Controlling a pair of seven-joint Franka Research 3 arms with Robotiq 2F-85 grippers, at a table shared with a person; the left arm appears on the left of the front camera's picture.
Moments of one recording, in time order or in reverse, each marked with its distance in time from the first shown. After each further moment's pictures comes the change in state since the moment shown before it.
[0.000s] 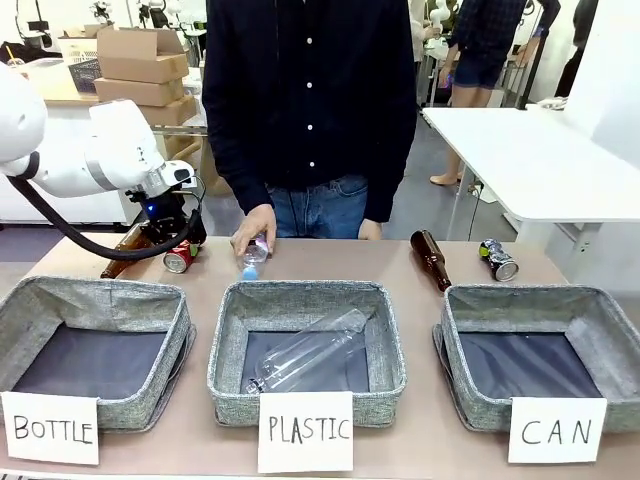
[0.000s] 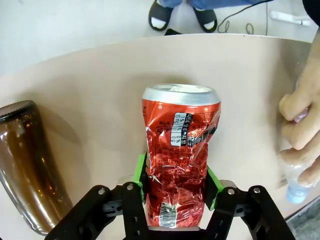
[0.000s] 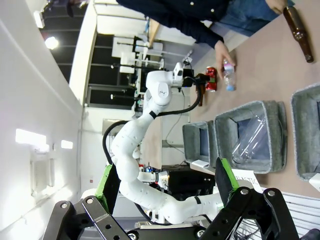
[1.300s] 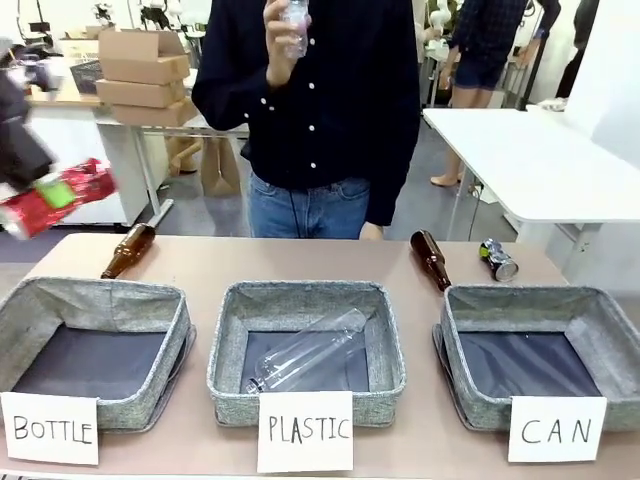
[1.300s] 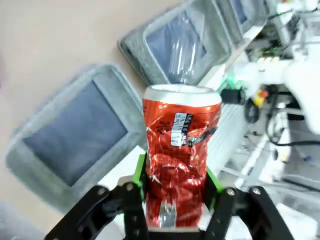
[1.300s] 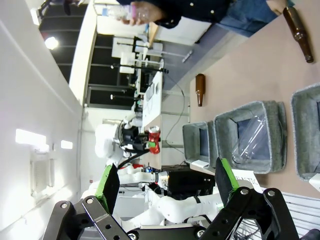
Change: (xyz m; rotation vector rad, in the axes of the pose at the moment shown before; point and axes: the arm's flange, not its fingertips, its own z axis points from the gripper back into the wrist) left arm -0.292 -0.026 0.286 -0.487 -0.004 -0.463; right arm 0.000 0.000 -0.001 -0.001 -0.001 0.001
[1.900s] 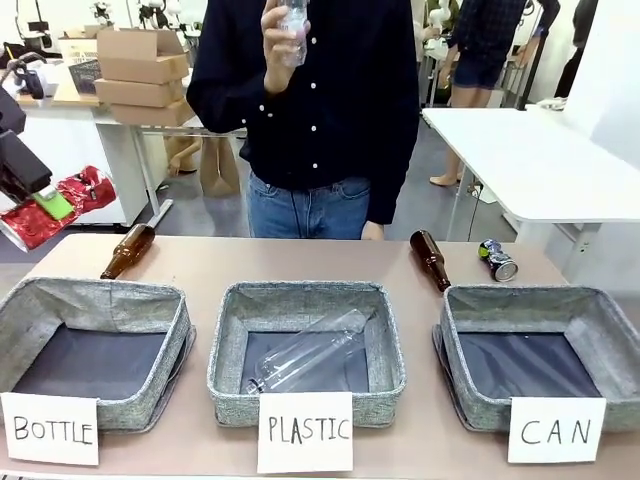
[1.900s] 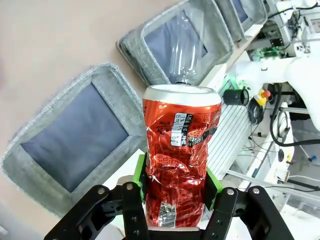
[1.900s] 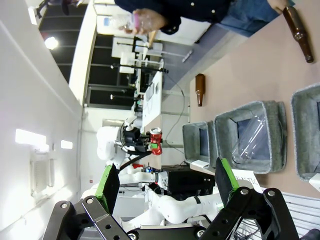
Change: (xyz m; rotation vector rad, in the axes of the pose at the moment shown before) left arm 0.002 0.002 -0.009 0.001 -0.013 -0.013; right arm 0.000 0.000 0.000 0.000 0.000 0.000
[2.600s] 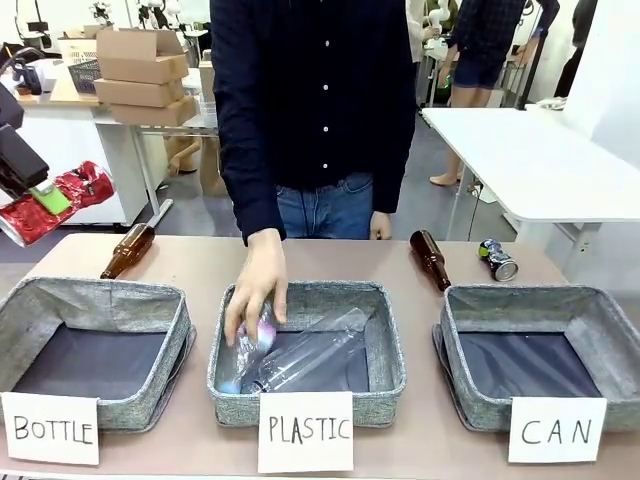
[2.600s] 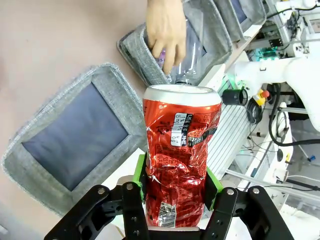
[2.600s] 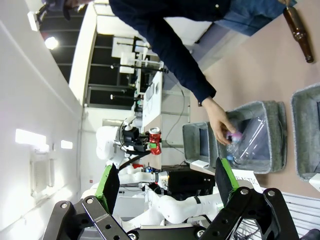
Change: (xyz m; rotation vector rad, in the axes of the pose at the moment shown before) left arm 0.000 -0.001 0.005 -0.002 -0.002 0.002; right arm 0.000 0.000 0.000 0.000 0.000 0.000
